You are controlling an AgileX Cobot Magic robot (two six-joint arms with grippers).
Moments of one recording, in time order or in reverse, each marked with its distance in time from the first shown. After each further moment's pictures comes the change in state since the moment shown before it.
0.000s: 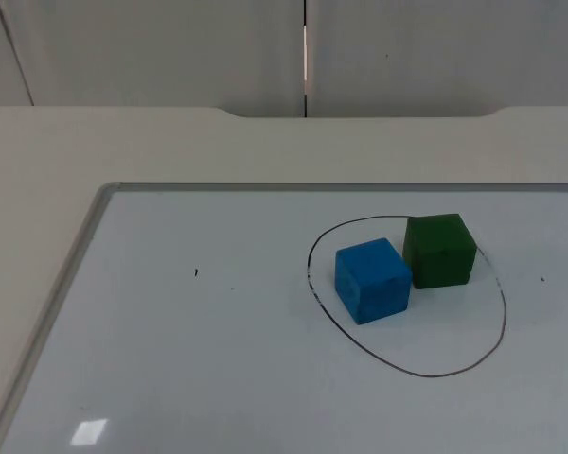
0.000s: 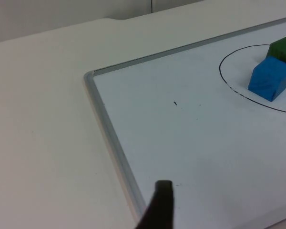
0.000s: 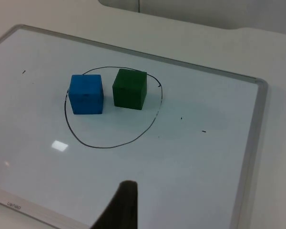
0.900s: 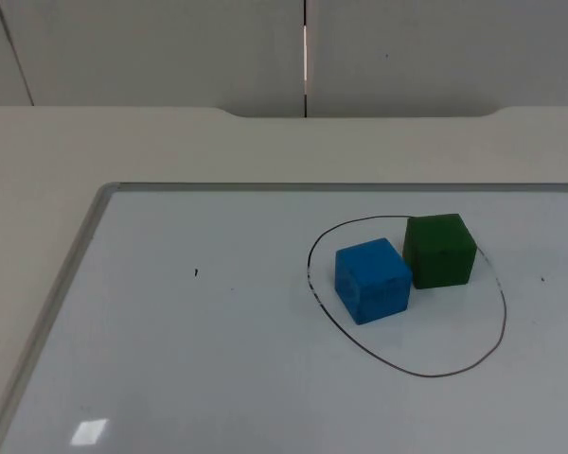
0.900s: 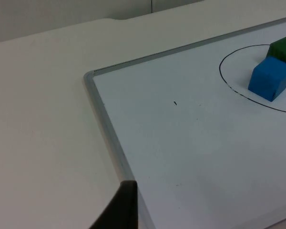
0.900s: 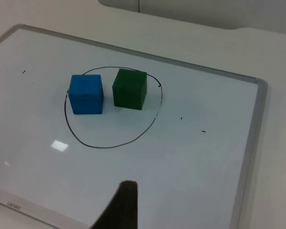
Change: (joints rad) right arm 0.000 0.000 0.000 0.000 0.000 0.000; left arm 0.000 0.000 0.000 0.000 0.000 0.000
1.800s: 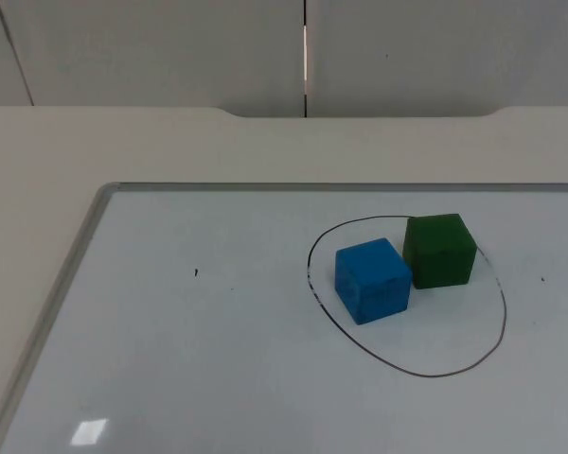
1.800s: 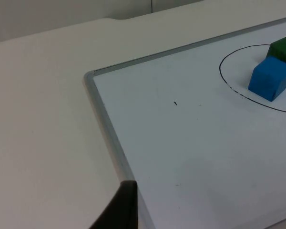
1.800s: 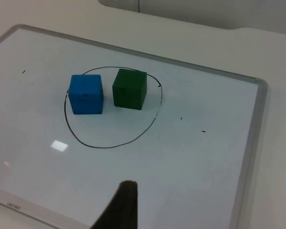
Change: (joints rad) right arm 0.000 0.000 0.000 -0.001 0.000 0.000; left arm 0.000 0.000 0.000 0.000 0.000 0.000
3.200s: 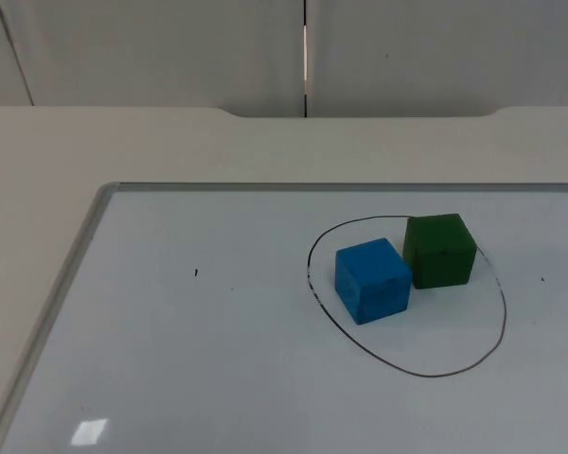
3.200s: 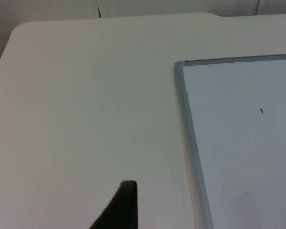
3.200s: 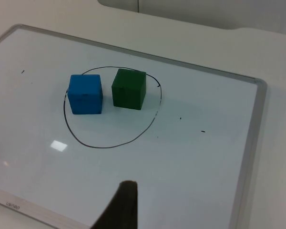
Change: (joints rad) right arm 0.000 0.000 0.000 -0.002 0.000 0.000; left arm 0.346 0.000 0.000 0.004 0.000 0.000
